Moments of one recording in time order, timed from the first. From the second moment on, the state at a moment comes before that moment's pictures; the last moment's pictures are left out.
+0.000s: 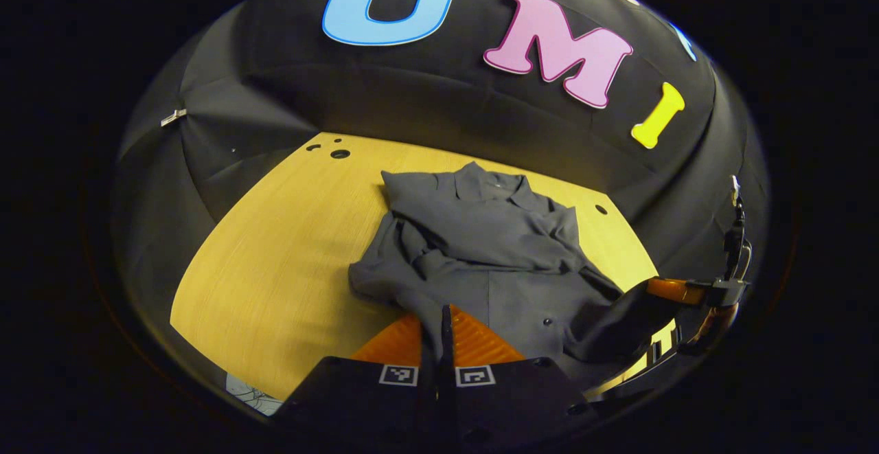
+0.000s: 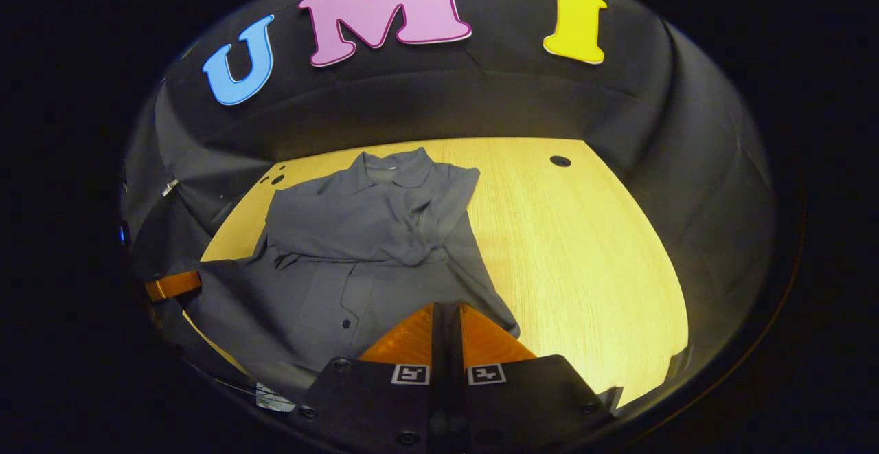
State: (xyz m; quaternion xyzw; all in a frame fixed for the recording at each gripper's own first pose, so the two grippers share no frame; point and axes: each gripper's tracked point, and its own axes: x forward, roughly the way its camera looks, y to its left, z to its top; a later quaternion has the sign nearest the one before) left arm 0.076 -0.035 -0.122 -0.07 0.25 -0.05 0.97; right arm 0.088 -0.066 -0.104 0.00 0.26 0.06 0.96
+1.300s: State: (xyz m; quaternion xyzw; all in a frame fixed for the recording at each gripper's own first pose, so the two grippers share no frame) left arm 0.293 -0.032 -0.027 -0.04 0.14 -0.04 0.99; right arm 0.294 -0.043 -0.015 0.01 0.14 0.08 0.99
